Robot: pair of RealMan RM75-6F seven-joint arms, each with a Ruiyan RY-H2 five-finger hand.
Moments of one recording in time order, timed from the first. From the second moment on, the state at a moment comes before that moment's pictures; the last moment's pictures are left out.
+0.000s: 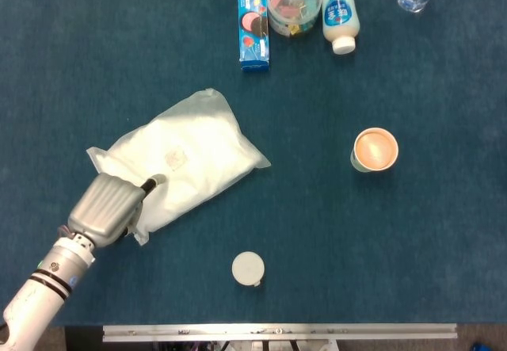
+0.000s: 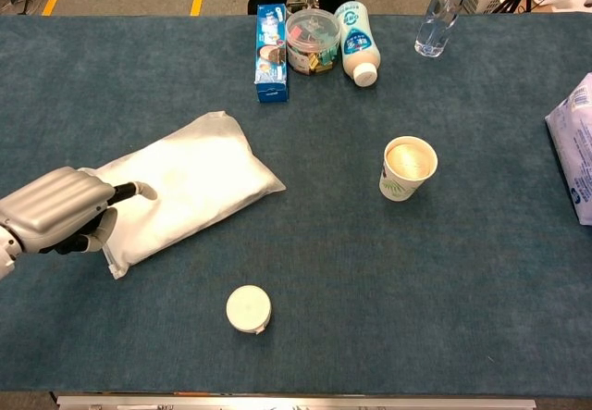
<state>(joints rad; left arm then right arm) -0.36 -1.32 0.09 -1.75 1.43 1.05 0.50 0.10 -1.06 -0.03 -1.69 -1.62 1.42 -0.19</state>
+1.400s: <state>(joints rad) -0.30 -1.32 0.14 -1.61 1.46 1.10 0.31 0.10 -1.05 -0.02 -1.69 -1.62 1.43 -0.19</state>
